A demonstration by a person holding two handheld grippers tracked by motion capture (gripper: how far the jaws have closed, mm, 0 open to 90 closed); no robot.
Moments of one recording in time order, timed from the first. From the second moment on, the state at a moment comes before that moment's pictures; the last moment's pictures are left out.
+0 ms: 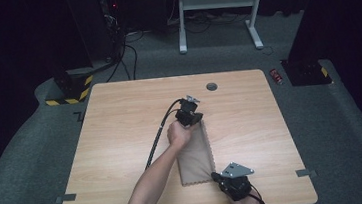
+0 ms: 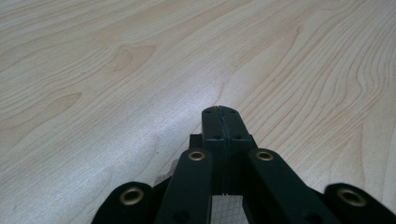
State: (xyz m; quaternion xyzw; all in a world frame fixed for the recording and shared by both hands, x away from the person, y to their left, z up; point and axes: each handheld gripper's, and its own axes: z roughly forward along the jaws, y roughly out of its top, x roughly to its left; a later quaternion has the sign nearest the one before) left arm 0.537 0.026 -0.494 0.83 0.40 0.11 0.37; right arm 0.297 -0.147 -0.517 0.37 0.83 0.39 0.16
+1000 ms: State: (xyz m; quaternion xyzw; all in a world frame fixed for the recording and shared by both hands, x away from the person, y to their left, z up) left arm 0.493 0.090 -0.493 0.82 0.44 0.17 0.34; right arm 0.324 -0.134 -0.508 0.35 0.84 0.39 0.15
